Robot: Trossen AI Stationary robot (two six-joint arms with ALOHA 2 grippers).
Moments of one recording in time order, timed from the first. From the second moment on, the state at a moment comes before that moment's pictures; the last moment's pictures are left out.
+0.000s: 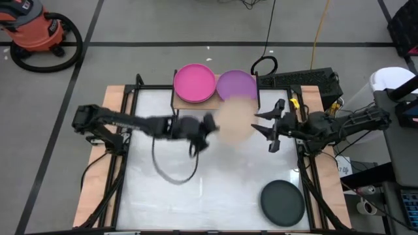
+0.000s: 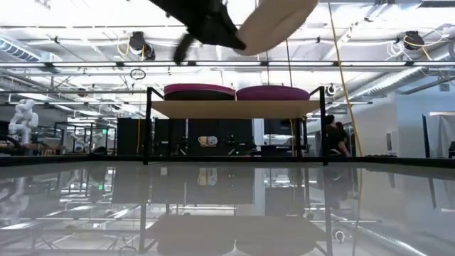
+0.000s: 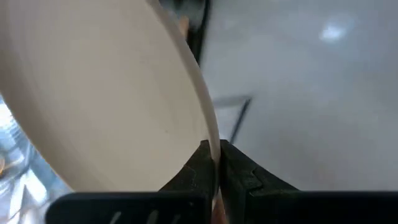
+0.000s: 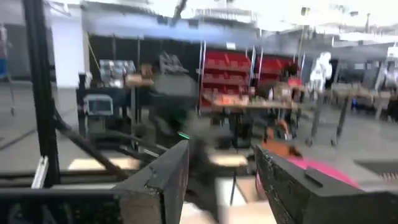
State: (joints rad) left arm -0.04 1.57 1.16 -0.06 -0.29 1.39; right arm 0.25 0.77 0.71 0.19 0.44 -0.11
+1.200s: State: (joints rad) left arm 0.33 1.94 1.89 -0.69 -0.33 1.33; right arm 0.29 0.77 0.71 0.25 0.44 -0.24
